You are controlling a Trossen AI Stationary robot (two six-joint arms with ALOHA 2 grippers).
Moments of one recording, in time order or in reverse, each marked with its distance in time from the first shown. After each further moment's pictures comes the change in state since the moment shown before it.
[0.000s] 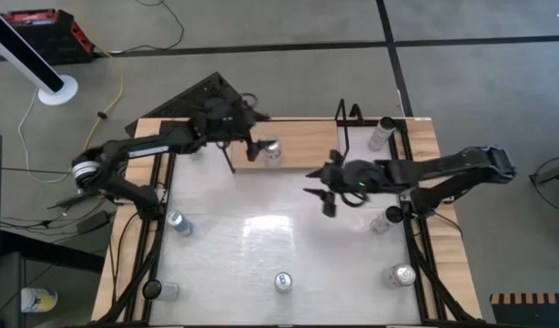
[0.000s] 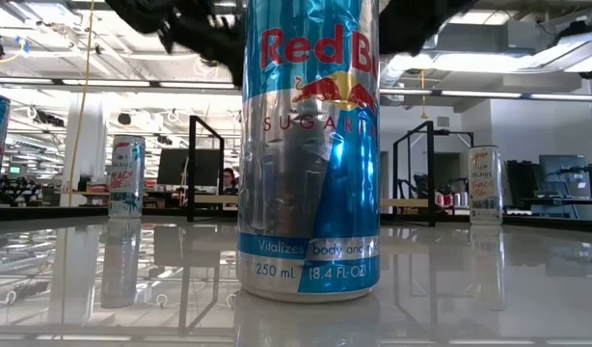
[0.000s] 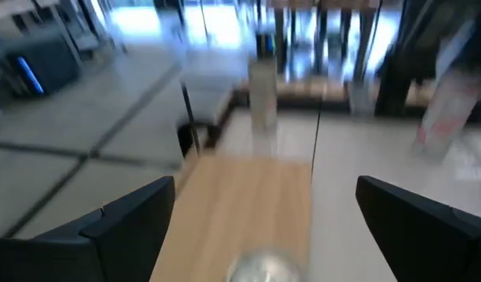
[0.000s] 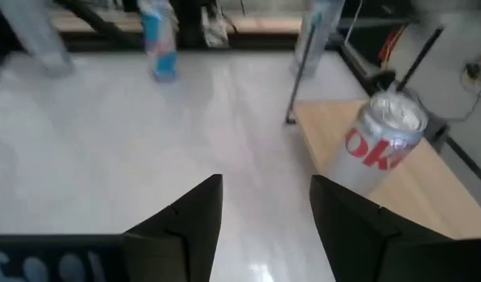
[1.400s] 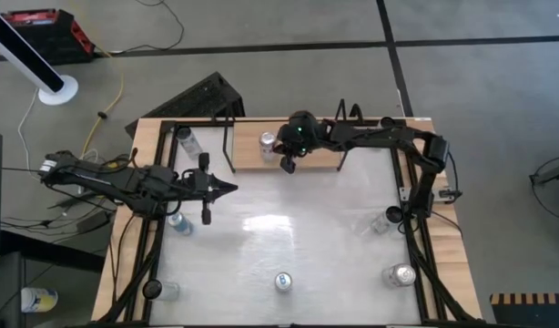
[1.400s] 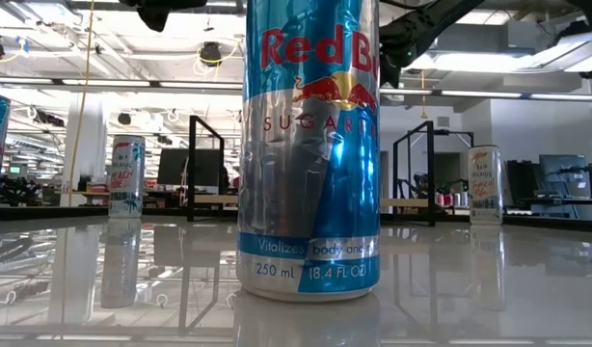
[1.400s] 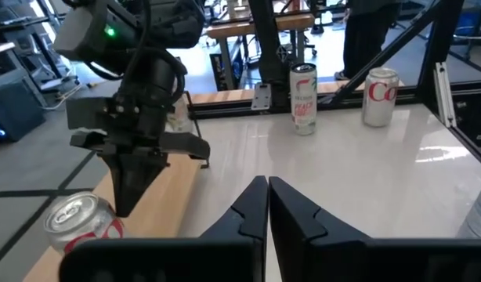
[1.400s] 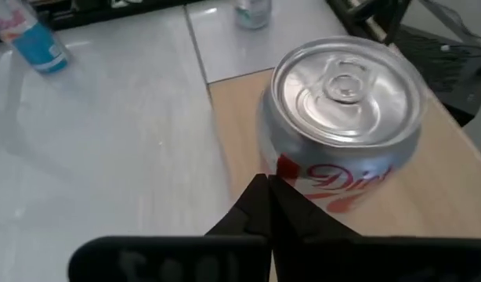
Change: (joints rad) left arm -0.711 -0.560 -0.325 -0.207 -0.573 -0.027; right arm -0.457 0.583 0.362 0.084 -0.430 -0.085
